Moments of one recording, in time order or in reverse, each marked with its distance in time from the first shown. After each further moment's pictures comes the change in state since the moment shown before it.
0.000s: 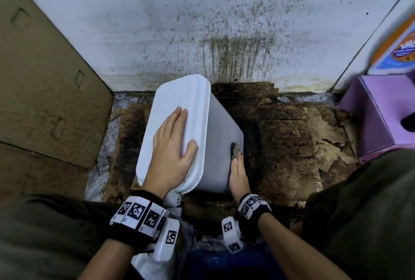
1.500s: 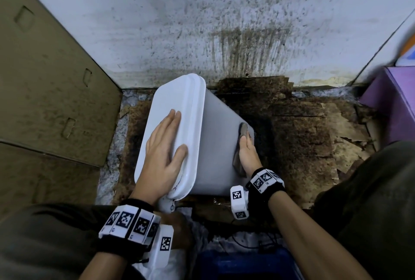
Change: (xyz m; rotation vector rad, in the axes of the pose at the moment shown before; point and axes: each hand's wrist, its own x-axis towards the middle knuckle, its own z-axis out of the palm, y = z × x) left_hand -0.002 -0.038 -0.019 -0.129 -0.018 0.005; right_hand 0.056 -0.055 0.002 -0.040 -0.056 0.088
